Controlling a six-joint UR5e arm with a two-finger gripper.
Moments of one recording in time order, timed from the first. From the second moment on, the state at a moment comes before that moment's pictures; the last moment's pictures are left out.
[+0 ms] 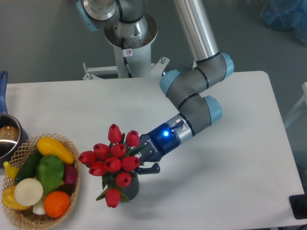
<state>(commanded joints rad) 2.58 -2.12 -1.76 -0.82 0.06 1.48</state>
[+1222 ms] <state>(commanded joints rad) 2.61 -2.08 -1.78 -0.83 0.12 1.49</state>
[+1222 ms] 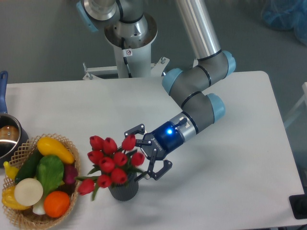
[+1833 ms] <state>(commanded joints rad) 2.69 -1.97 -1.77 -0.82 0.44 1.39</state>
